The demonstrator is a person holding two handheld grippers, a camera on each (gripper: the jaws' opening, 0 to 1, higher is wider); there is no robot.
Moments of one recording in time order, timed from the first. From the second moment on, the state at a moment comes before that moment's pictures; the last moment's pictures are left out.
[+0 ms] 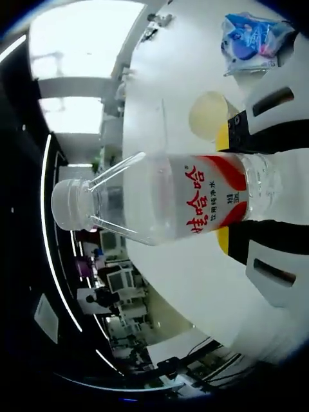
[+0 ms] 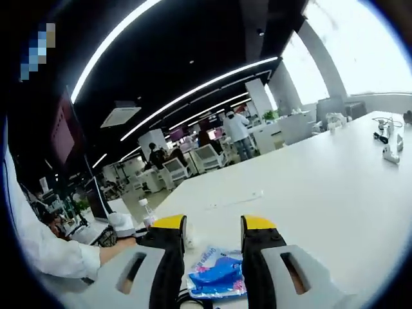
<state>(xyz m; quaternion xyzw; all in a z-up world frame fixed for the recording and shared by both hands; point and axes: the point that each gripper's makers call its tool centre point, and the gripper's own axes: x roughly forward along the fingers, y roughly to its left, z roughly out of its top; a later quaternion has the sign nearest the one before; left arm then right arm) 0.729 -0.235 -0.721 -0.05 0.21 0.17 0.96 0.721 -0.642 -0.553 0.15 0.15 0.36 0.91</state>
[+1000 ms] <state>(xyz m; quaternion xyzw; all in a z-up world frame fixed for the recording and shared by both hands) 0.751 -0.224 -0.763 -0.05 0.19 0.18 0.96 0.722 -0.656 -0.568 0.14 0.17 0.34 0.92</state>
